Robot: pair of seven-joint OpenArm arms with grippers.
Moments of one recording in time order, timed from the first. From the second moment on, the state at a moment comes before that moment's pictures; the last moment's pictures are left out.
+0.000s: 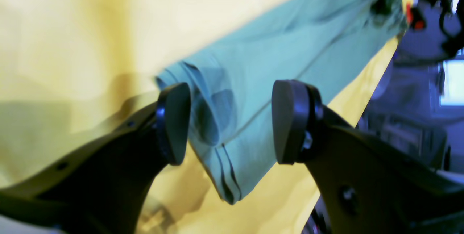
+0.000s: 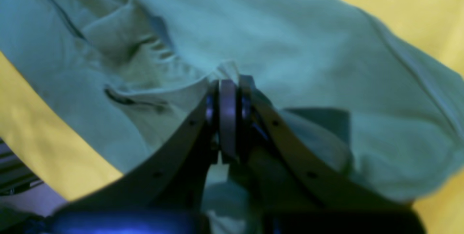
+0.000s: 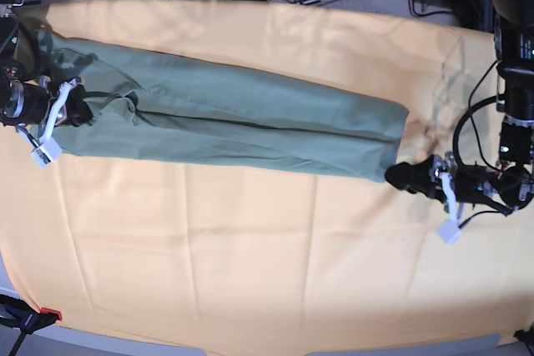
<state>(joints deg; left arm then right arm) -35.3 -38.4 14.6 49.3 -87.4 -45.9 81.2 -5.4 38.3 15.4 89.9 54.7 40.7 -68.5</state>
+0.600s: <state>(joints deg) -35.1 -41.2 -8.0 49.3 -87.4 -44.8 81.5 -3.9 40.1 22.9 92.7 68.4 40.7 -76.3</state>
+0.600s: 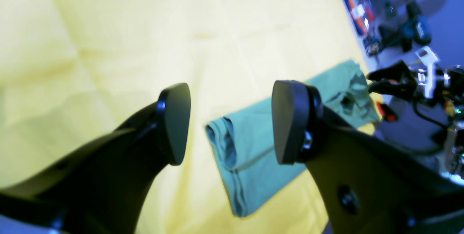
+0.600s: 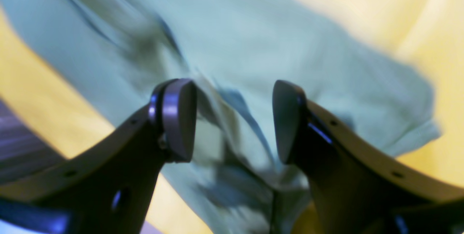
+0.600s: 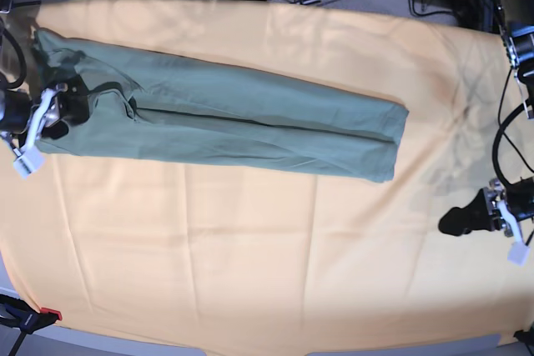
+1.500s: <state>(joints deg) -25.1 -44.7 -15.9 49.2 -87.4 -44.7 81.4 -12.2 21.6 30.9 91.3 41.6 40.7 -57.6</state>
